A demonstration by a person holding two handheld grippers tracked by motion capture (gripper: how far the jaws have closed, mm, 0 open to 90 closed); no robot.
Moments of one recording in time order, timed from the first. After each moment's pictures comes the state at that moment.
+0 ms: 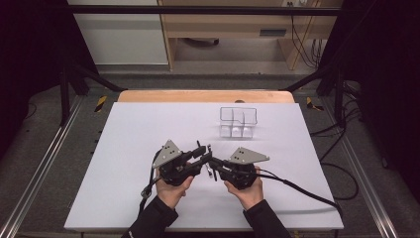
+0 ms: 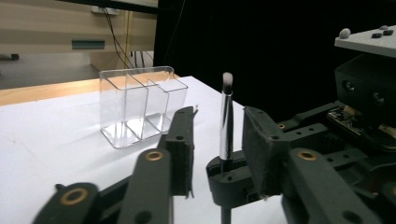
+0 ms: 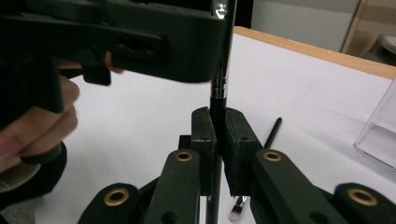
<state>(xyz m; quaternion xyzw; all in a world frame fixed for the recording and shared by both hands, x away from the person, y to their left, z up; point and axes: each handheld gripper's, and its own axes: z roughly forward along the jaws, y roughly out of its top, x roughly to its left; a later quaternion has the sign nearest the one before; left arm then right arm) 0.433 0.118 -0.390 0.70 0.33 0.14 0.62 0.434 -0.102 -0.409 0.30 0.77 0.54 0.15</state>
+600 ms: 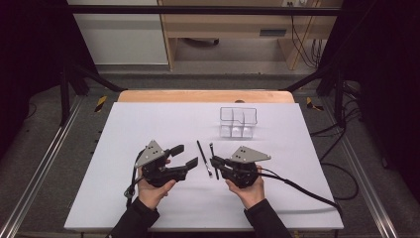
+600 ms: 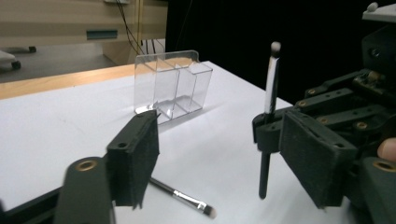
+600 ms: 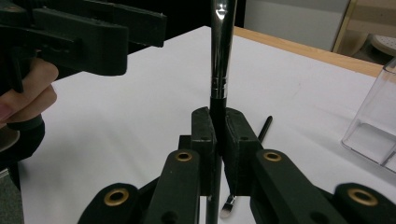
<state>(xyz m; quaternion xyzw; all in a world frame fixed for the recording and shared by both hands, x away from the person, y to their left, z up) 0.435 0.160 -0.394 0.72 0.33 0.15 0.59 0.436 -0.106 -0.408 0.31 0.77 0.54 0.16</state>
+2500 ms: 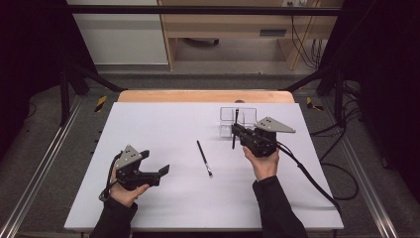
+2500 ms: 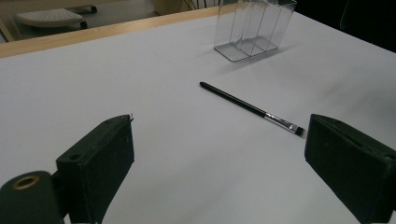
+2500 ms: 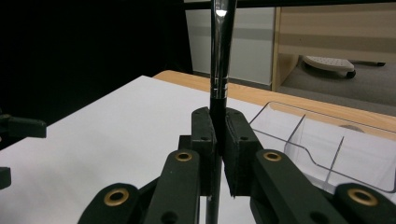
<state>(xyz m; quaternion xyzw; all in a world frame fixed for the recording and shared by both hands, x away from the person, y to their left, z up) 0.438 0.227 -0.419 0.76 0.39 0.20 0.49 0.491 -0.151 -0.369 0.39 0.69 0.57 0.22</state>
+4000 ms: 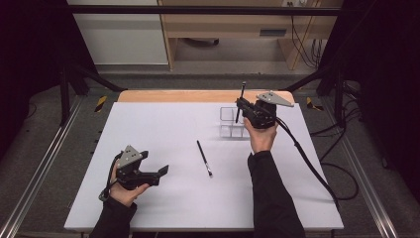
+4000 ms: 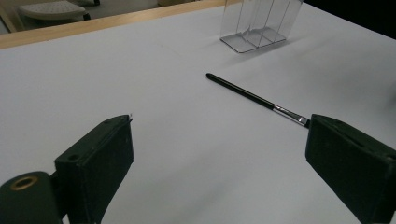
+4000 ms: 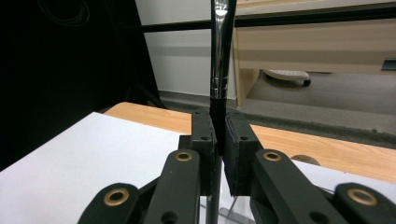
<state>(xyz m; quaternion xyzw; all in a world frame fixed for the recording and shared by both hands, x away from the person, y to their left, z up) 0.441 0.228 -0.423 0.76 0.40 0.20 0.47 0.559 -0.155 -0.348 0.45 0.64 0.56 0.27</state>
